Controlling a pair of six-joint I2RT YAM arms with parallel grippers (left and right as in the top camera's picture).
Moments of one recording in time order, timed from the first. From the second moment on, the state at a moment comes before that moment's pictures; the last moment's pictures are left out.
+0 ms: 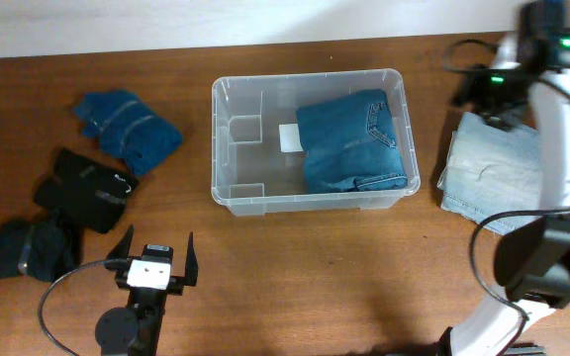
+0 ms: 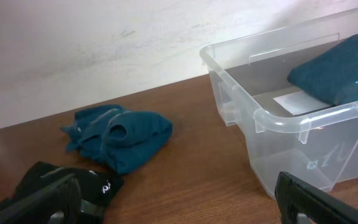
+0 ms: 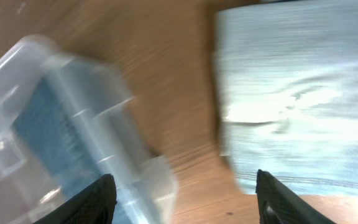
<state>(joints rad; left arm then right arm) 0.01 0.03 0.03 -0.10 0.12 0.22 -0.28 1.94 2.03 -1.35 -0.18 0.31</state>
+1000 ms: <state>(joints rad) 0.01 0.03 0.03 -0.10 0.12 0.22 -0.82 1.94 1.35 -0.76 -0.37 -0.16</state>
